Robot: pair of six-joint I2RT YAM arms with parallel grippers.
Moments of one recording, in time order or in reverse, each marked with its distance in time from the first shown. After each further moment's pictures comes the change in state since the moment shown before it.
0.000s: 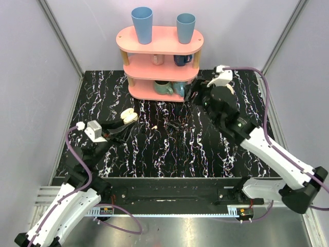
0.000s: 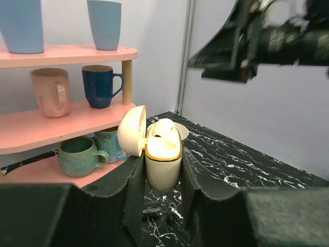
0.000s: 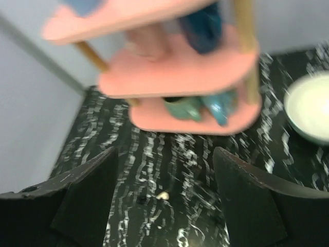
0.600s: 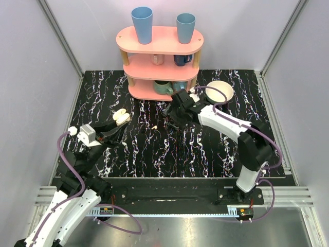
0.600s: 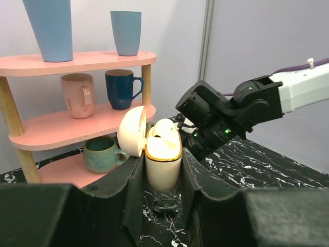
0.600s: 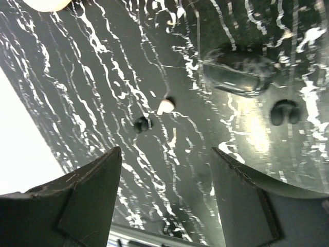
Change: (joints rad) left arm 0.000 -0.099 0.068 -0.170 -0.076 0.078; right arm -0.178 0.581 0.082 -0.373 -0.375 0.830
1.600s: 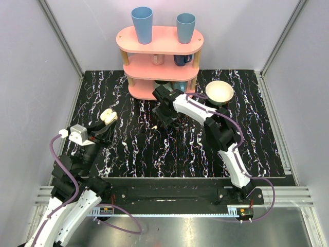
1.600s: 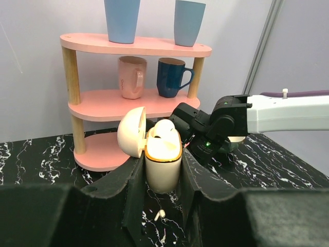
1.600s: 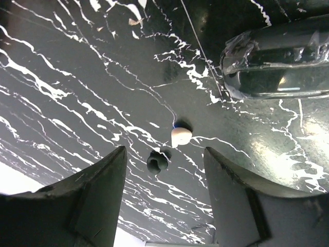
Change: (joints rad) left arm 0.000 -0.083 0.042 -0.188 -0.248 0.008; right arm 0.021 0.540 0.612 -0.397 -0.092 0.391
